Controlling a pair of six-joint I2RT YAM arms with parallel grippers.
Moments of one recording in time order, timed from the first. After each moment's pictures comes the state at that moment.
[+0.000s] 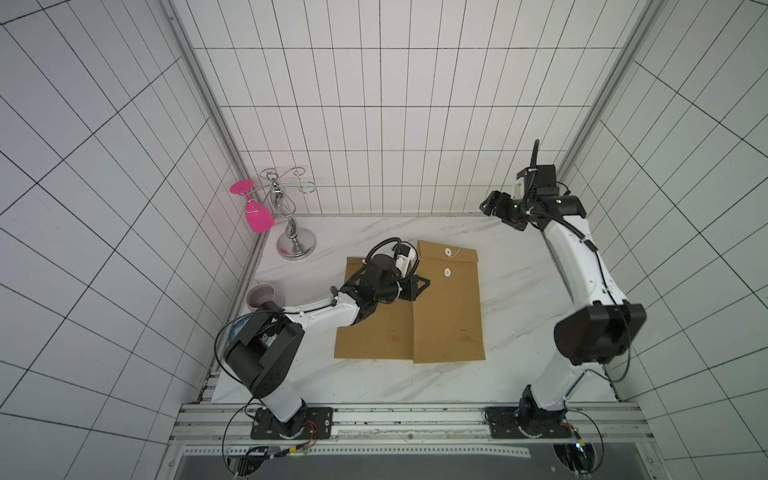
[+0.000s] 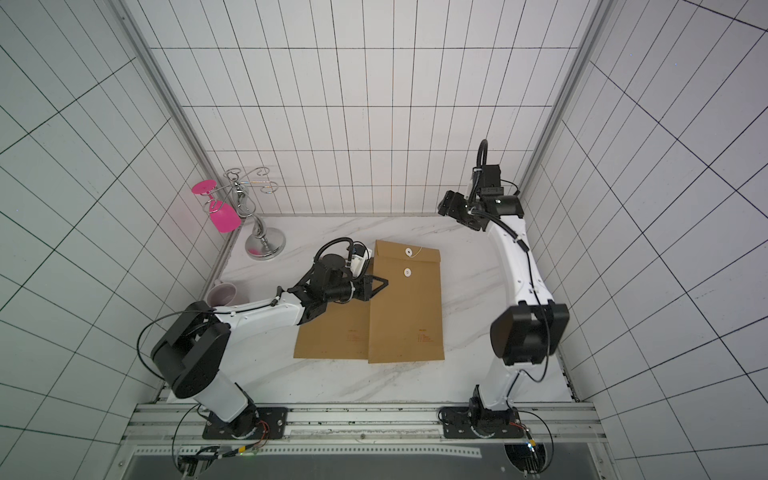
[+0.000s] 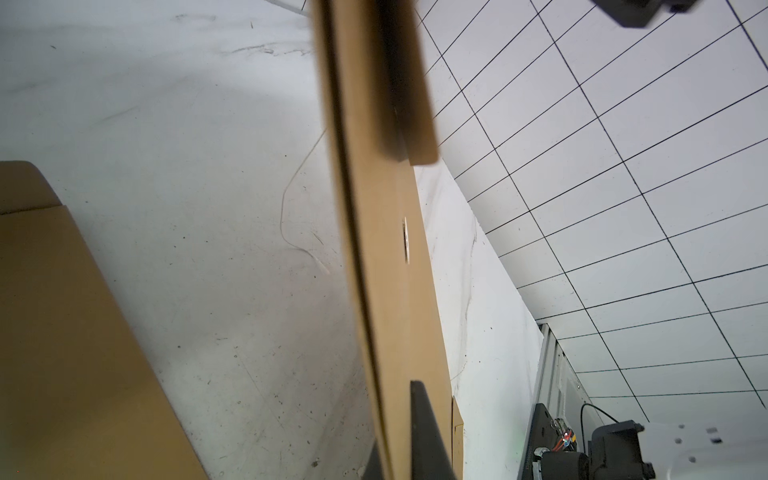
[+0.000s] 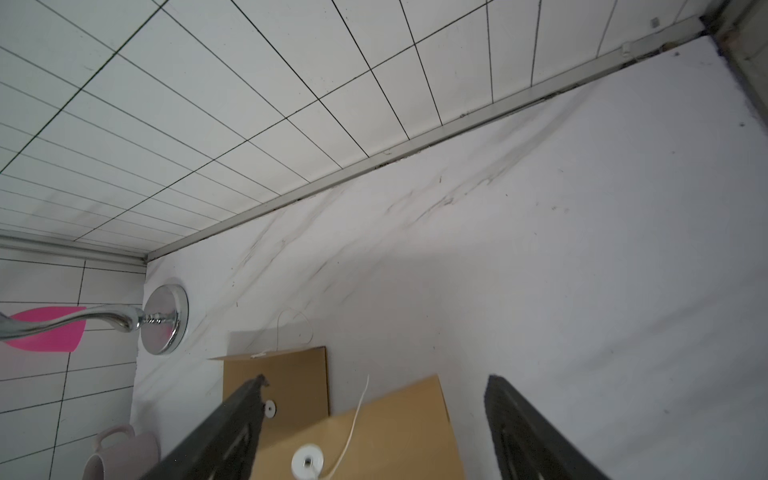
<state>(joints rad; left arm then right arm) -0.69 1.66 0.96 0.29 0.43 -0.62 0.07 1.62 1.80 -0.88 -0.16 0.41</state>
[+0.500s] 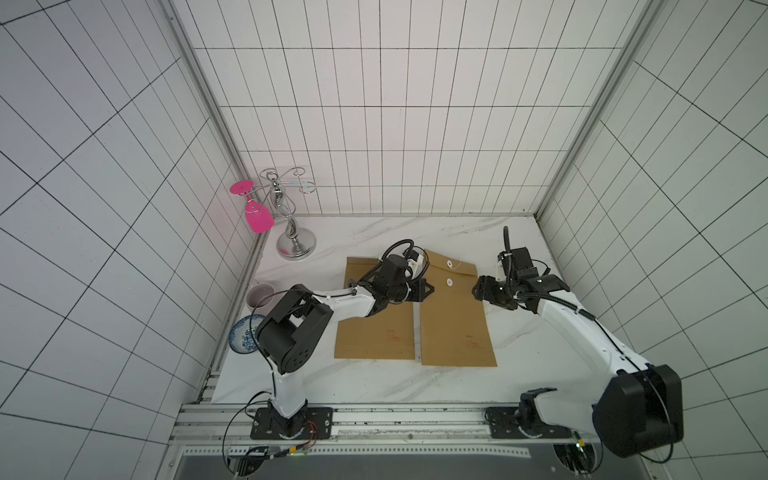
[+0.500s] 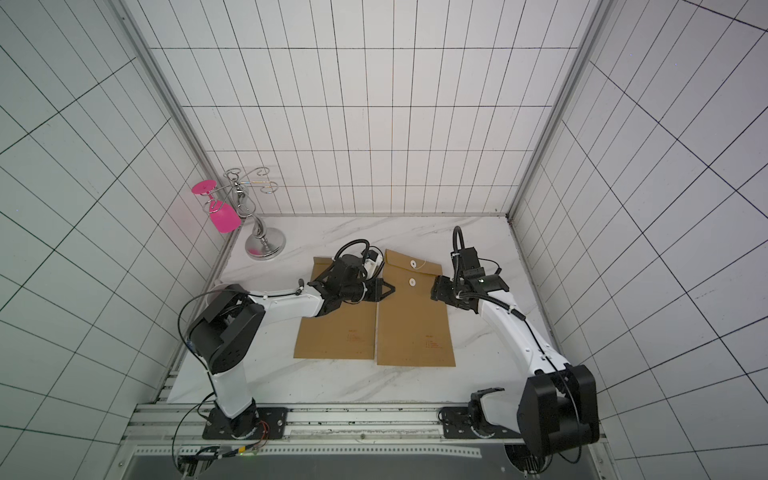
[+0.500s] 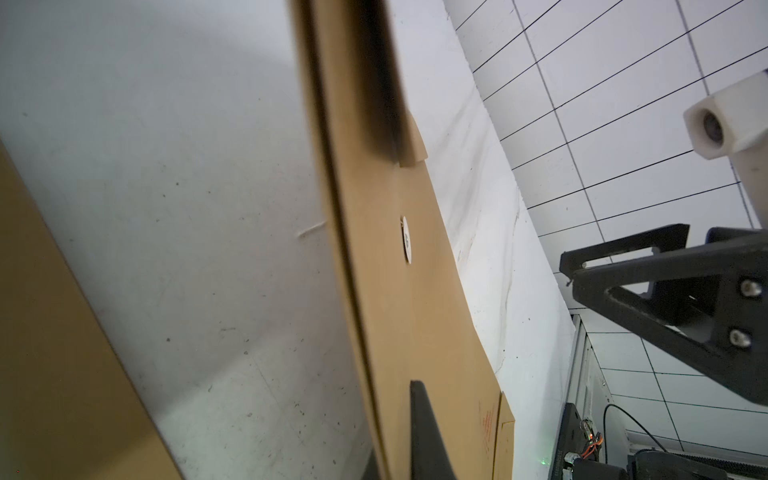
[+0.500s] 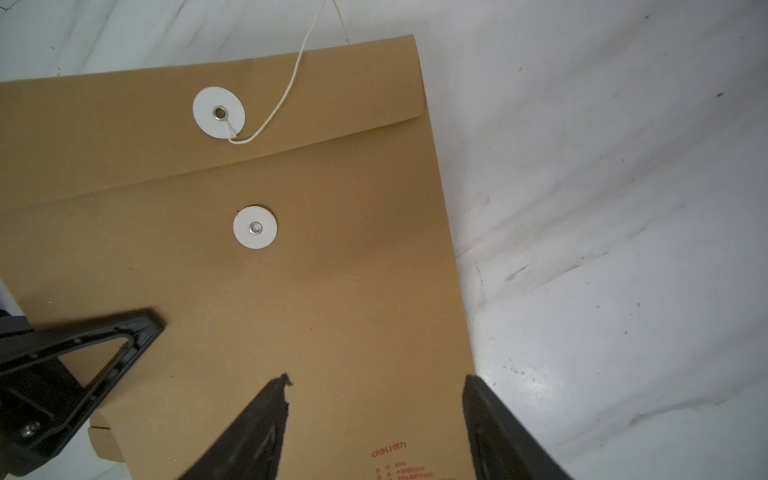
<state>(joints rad) -0.71 1.87 1.08 0.20 0.44 -0.63 0.23 1.26 0.92 -0.69 -0.11 0.46</state>
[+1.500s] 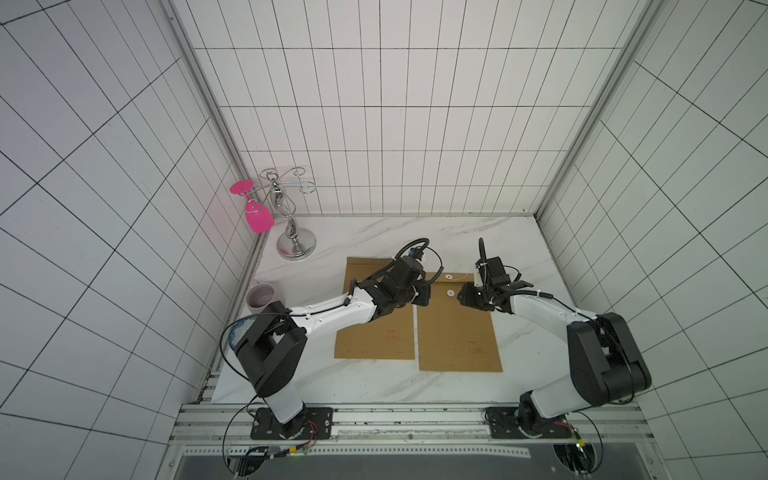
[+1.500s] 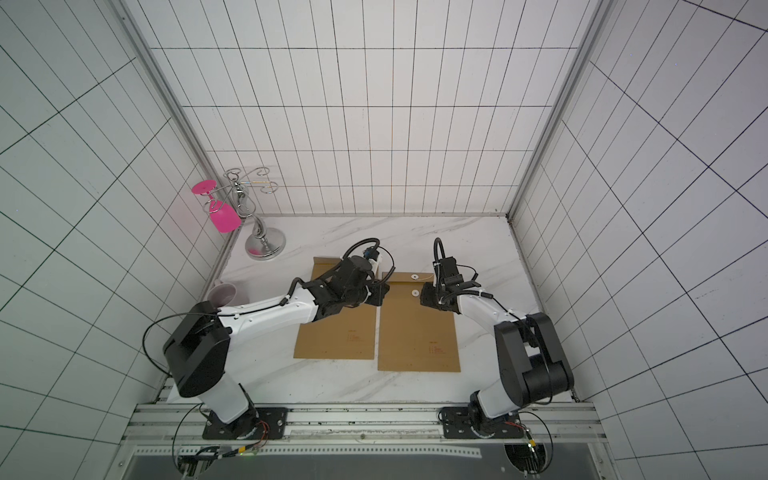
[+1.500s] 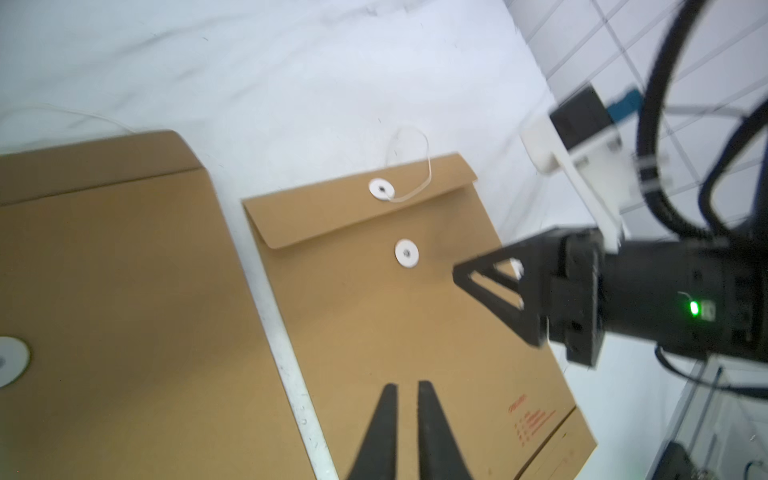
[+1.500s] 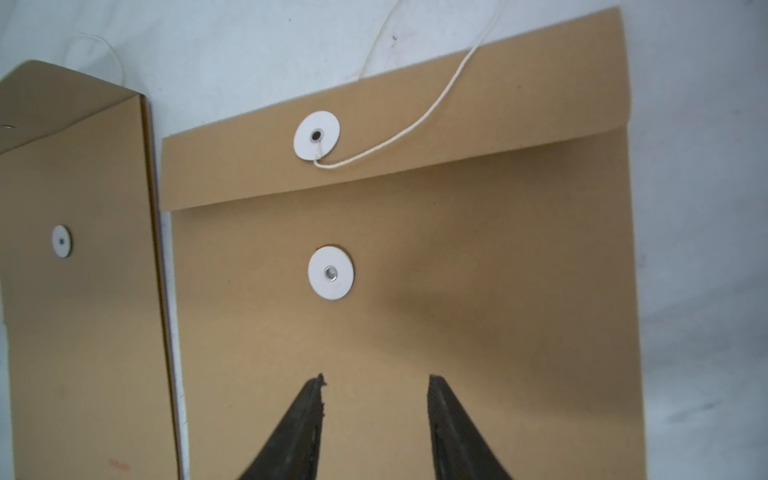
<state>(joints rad) -0.88 1.71 1.16 -0.15 0.04 -0.54 0.28 1.55 0.82 -0.30 -0.12 0.46</state>
